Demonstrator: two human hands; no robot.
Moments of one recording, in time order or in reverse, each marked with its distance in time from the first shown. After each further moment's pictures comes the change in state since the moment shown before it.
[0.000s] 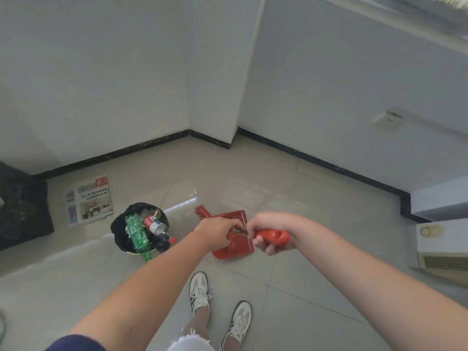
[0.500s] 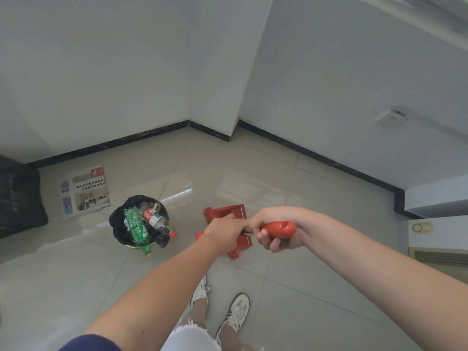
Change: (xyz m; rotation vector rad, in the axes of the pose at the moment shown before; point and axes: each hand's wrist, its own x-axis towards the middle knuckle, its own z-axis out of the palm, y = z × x) left_hand 0.003 -0.006 0.018 -0.056 0.037 0.053; right_hand -0.012 -0.024 0.013 0.049 -0.043 0.099
